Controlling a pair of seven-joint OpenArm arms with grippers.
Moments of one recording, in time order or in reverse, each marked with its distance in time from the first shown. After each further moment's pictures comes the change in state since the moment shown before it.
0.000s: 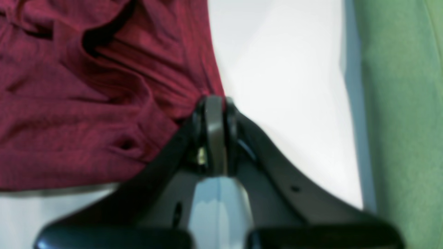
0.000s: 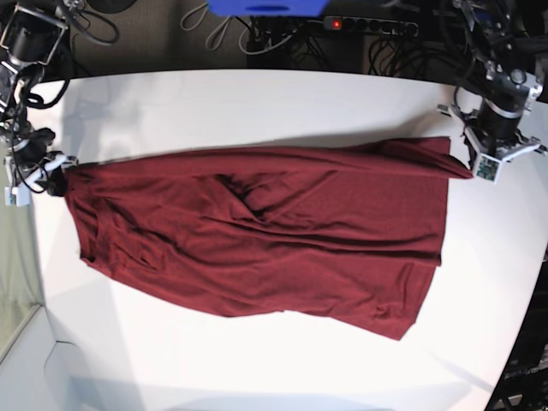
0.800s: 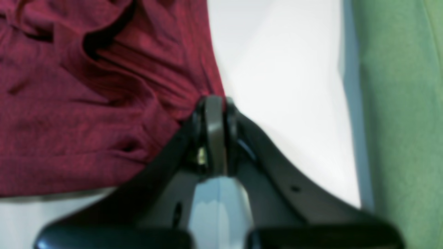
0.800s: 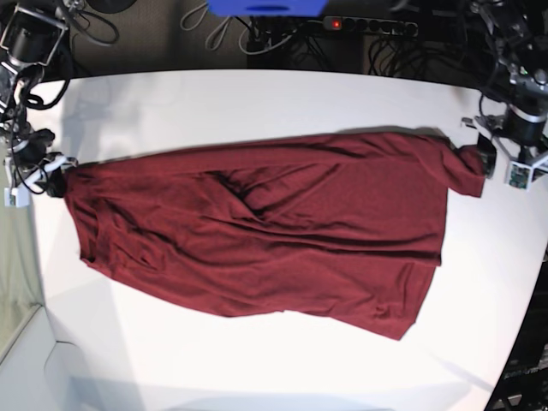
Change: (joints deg) left arm -3.0 -2.0 -5.5 1.4 -6.1 0.2 0.8; right arm 0.2 0.0 0.0 0.0 0.1 0.0 0.0
